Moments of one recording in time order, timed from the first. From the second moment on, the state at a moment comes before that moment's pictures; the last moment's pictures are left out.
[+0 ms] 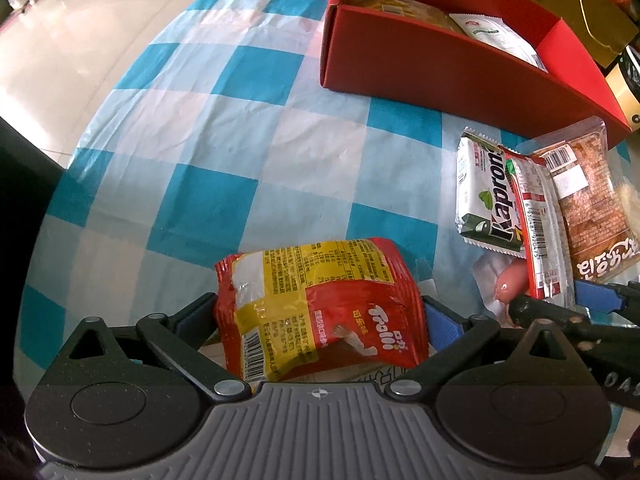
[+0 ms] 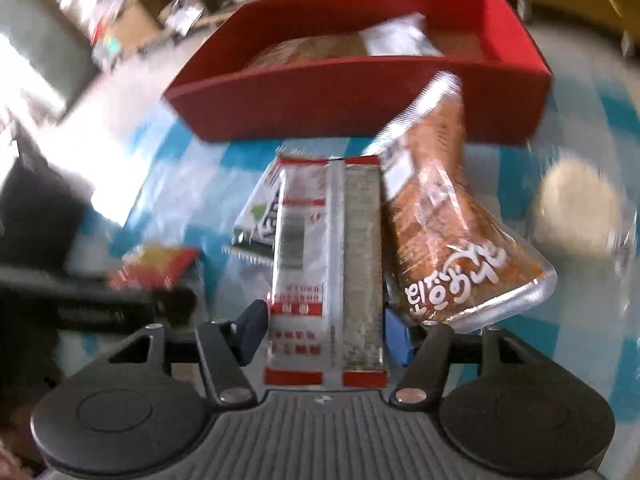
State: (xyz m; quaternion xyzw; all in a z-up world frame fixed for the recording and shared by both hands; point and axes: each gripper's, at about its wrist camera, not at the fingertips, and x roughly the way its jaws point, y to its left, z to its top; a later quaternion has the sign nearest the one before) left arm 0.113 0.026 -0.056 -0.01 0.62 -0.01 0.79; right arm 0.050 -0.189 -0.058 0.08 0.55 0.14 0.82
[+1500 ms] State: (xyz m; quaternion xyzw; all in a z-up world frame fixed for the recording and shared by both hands) left arm 0.095 0.025 -0.021 -0.03 0.59 -0.04 0.81; right arm -0.015 -0.198 -0.013 0.09 0.50 0.16 0.85
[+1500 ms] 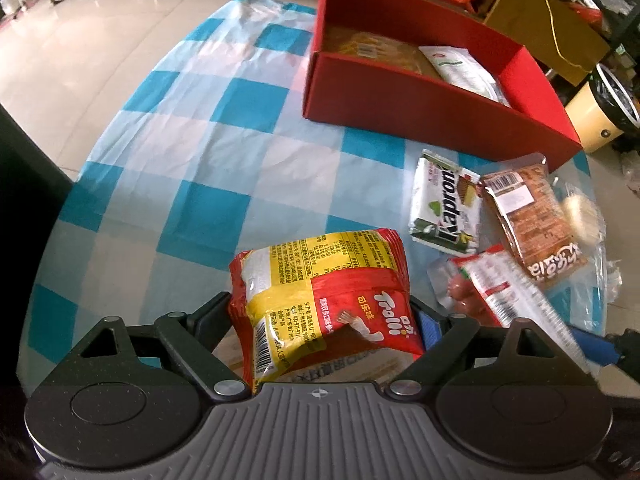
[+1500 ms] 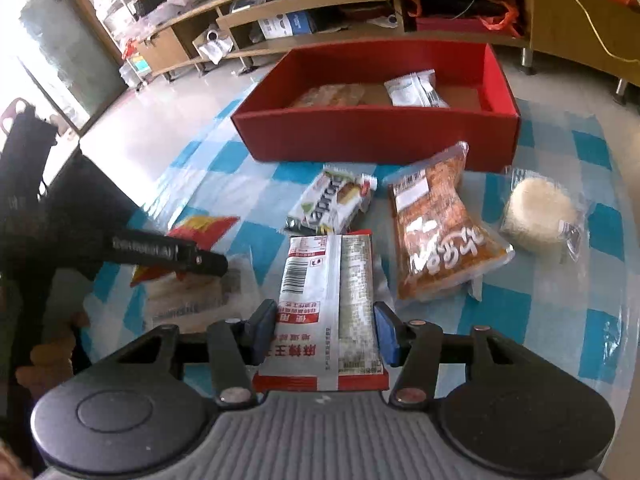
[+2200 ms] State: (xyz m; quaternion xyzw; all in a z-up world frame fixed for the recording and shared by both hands) left arm 0.095 0.020 0.003 -0.07 0.57 -0.08 0.82; right arm -0.013 -0.246 0.014 0.28 0.45 0.19 0.83
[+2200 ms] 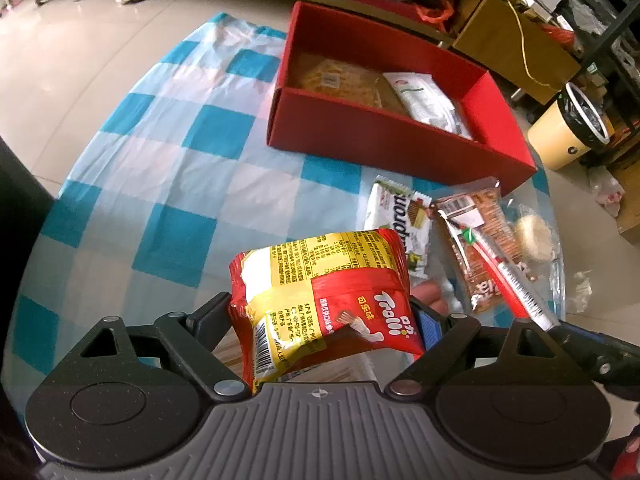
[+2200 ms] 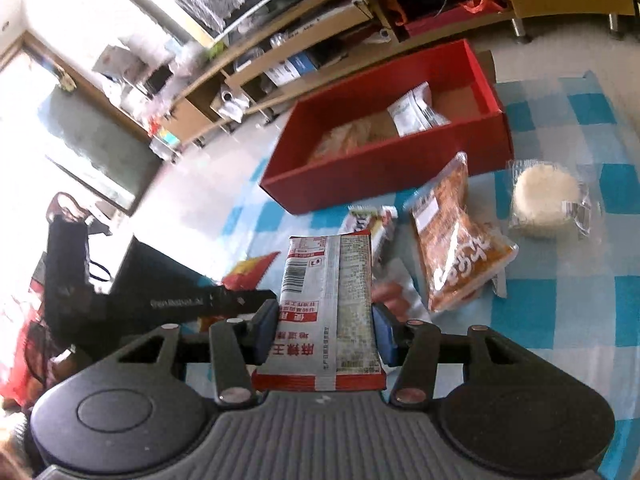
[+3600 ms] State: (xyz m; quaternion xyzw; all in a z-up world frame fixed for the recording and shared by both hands) left arm 0.234 -0.057 0.043 -0.05 0.50 -0.07 0.86; right arm 0.119 -0.287 0.048 0.30 0.38 0.15 0.86
